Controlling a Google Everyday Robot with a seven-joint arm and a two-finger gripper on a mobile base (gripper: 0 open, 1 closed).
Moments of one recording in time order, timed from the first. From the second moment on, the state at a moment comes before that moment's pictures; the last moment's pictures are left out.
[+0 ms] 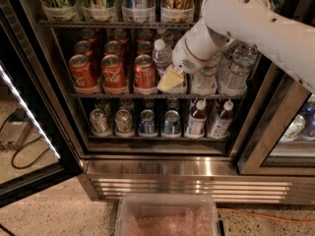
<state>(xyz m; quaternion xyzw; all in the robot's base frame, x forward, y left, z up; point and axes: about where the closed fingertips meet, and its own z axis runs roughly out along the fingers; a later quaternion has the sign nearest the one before) 0.638 -0.044 0.860 -0.59 0.75 0.07 0.30</state>
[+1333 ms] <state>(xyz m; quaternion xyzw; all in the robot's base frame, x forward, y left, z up) 0.638 -0.044 0.860 -0.59 0.75 0.07 0.30</state>
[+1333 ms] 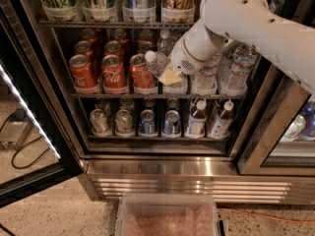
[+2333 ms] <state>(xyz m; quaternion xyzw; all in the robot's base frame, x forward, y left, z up) 0.625 -0.054 0.880 -0.58 0.74 0.04 0.35</state>
